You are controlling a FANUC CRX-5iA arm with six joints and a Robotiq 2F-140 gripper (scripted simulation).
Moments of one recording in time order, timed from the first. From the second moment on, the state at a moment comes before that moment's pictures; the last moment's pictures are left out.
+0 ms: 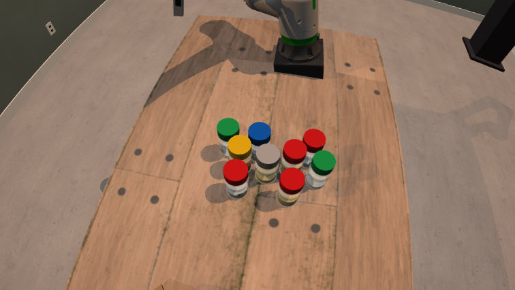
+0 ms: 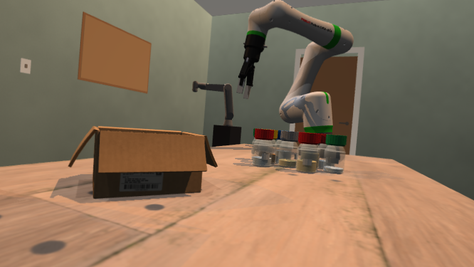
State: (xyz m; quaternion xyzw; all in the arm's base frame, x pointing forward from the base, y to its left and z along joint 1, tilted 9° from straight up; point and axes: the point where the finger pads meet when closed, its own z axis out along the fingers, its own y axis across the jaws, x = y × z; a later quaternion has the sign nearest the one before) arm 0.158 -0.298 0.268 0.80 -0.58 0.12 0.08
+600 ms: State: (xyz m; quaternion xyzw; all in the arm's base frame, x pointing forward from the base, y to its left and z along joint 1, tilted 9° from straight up) arm 0.158 -0.298 0.268 0.80 -0.58 0.12 0.08
